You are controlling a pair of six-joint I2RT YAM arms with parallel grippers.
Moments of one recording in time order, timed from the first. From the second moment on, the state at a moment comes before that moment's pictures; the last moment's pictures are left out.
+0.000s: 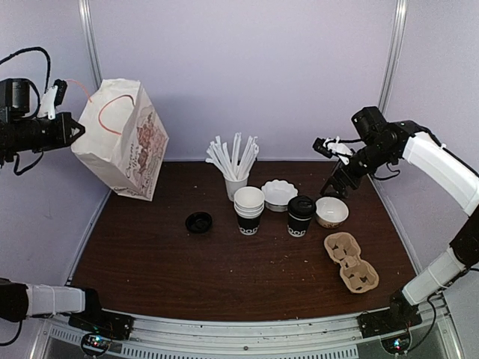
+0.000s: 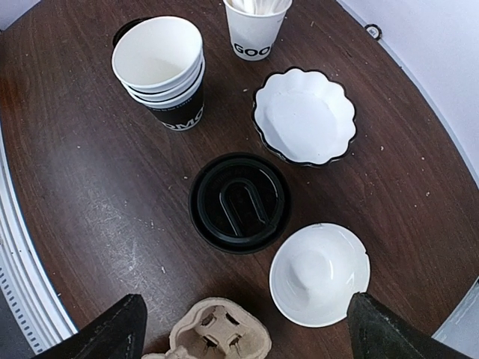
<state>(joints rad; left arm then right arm) 0.02 1.10 1.72 -1.10 0.20 -0.08 0.36 1.46 1.48 -1.02 -0.32 -0.54</state>
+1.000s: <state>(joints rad) -0.67 1.32 1.65 -1.13 0.75 0.08 0.14 1.39 1.26 -1.22 -0.12 -0.55</state>
